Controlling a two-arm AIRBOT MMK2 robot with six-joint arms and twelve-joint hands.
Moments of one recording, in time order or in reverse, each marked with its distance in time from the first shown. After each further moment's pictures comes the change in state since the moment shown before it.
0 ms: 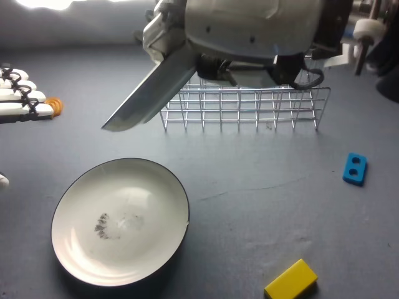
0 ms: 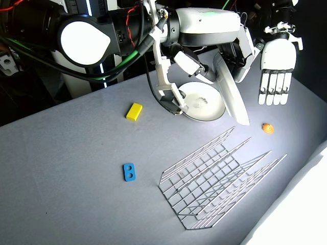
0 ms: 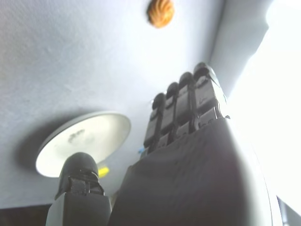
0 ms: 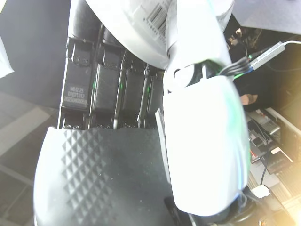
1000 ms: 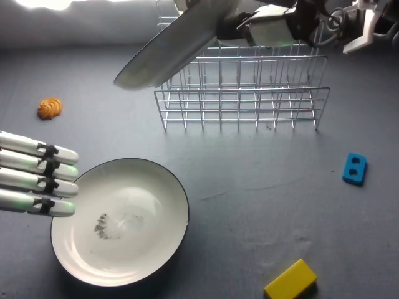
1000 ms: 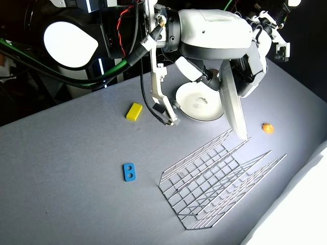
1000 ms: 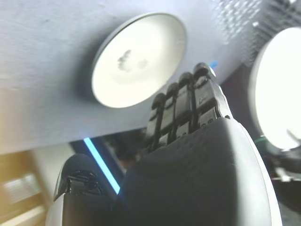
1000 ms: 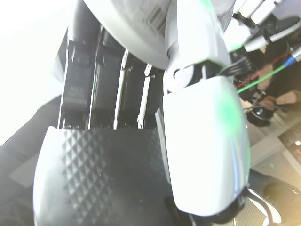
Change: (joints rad) left arm -0.013 -0.021 0.031 0.339 -0.451 0.074; right arm 0.051 0.024 0.037 0.136 -0.069 0.056
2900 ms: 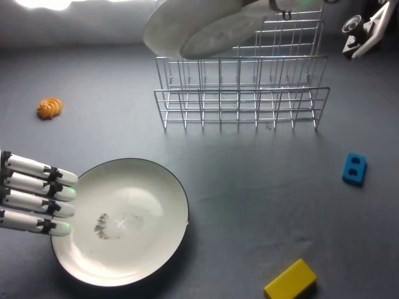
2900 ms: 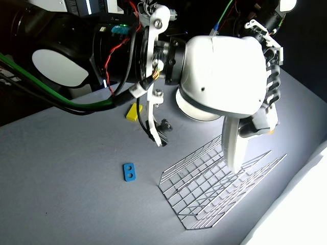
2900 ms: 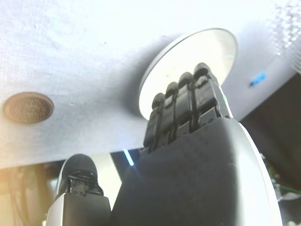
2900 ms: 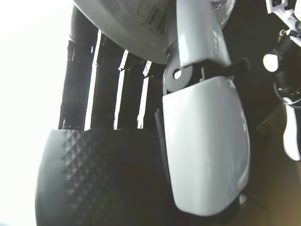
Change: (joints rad) left arm 0.006 -0.008 -0.062 0.171 0.140 0.004; right arm 0.025 -0.026 0.140 0.470 -0.118 0.026
